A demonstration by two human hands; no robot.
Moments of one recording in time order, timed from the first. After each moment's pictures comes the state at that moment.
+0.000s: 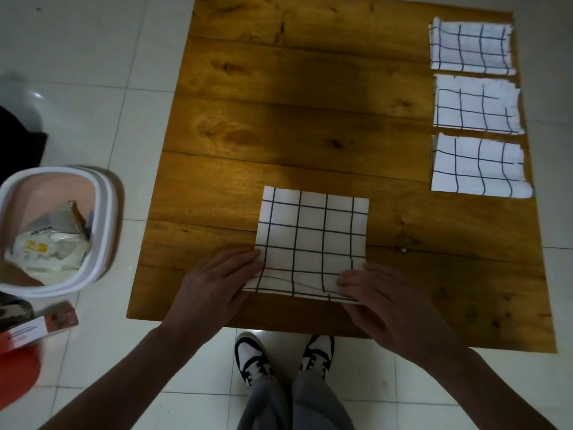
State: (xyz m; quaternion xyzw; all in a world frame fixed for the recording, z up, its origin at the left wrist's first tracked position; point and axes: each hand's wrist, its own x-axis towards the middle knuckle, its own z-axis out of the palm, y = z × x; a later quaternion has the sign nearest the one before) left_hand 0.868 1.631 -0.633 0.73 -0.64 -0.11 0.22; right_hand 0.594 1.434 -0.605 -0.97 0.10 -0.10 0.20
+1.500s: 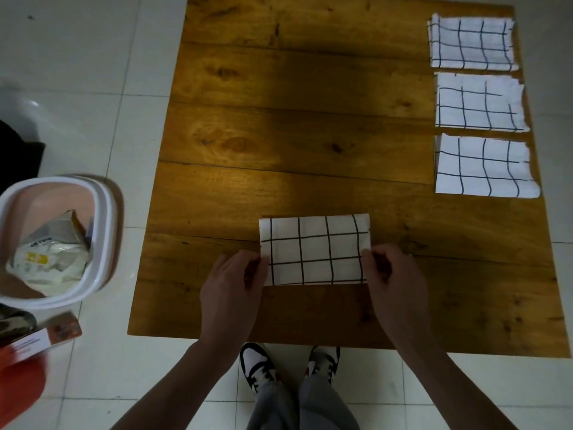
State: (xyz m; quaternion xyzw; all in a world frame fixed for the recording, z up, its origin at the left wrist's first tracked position) left_hand 0.830 1.591 -0.626 0.87 -0.34 -0.17 0.32; right_hand 0.629 1.436 -0.632 -0.78 0.53 -0.15 0.30
